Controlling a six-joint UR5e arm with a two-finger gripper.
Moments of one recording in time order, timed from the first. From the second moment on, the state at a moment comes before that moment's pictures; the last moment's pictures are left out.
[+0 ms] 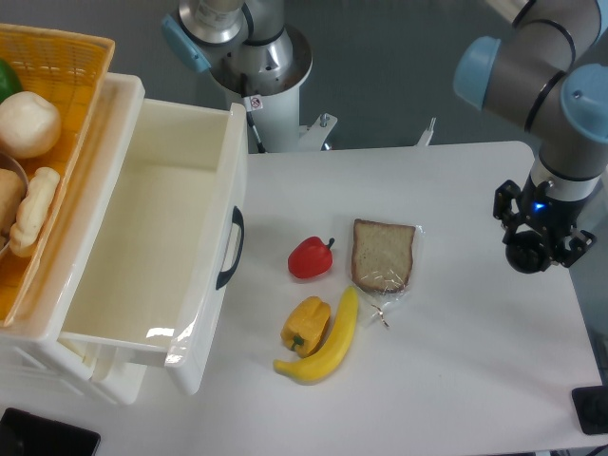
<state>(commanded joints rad) 2.82 -2.06 -1.29 -1.24 1.54 1.65</state>
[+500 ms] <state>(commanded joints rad) 2.75 -1.97 -1.31 -1.24 1.45 1.53</state>
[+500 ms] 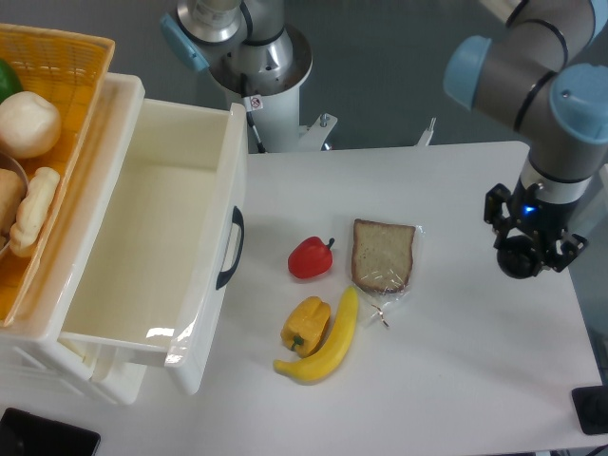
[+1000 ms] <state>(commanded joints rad) 2.65 -1.78 -1.40 -1.23 1.23 1.27</state>
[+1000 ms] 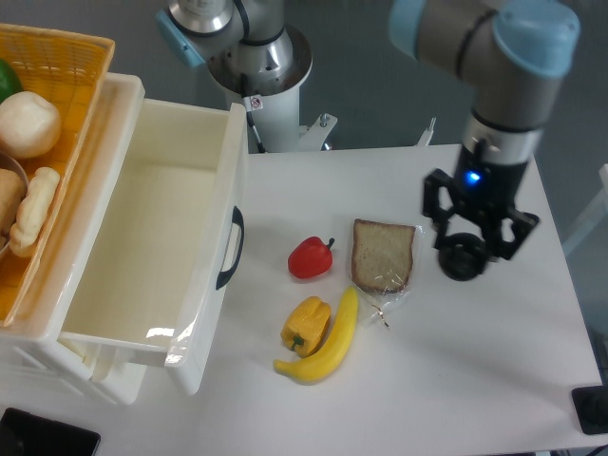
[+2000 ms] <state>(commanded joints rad) 2.38 -1.59 -1.57 -1.23 1.01 1.14</state>
